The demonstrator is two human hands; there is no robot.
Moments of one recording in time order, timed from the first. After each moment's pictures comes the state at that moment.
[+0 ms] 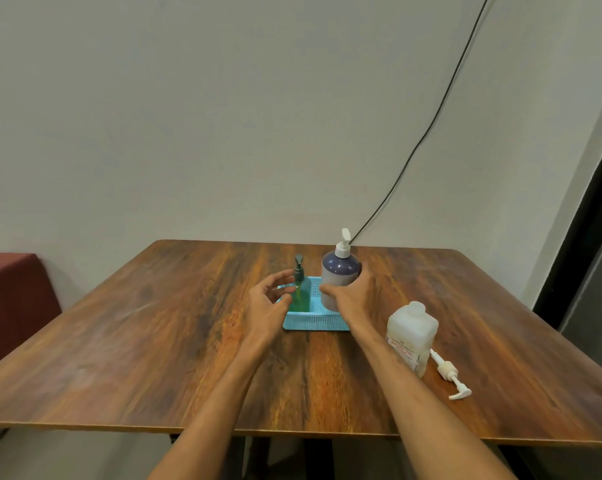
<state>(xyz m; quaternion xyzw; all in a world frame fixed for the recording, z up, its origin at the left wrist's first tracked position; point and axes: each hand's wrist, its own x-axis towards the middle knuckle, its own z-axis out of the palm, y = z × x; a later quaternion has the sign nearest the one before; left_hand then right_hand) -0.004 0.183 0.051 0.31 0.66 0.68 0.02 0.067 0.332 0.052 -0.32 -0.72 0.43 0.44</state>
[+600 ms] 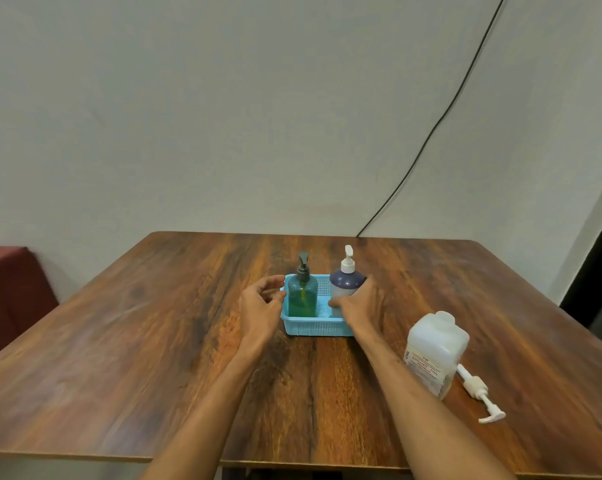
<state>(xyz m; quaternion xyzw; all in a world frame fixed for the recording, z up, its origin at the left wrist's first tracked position) -0.051 0.208 0.029 0.23 0.73 0.65 -0.02 0.027 0.369 0.016 -0.40 -0.76 0.38 0.34</state>
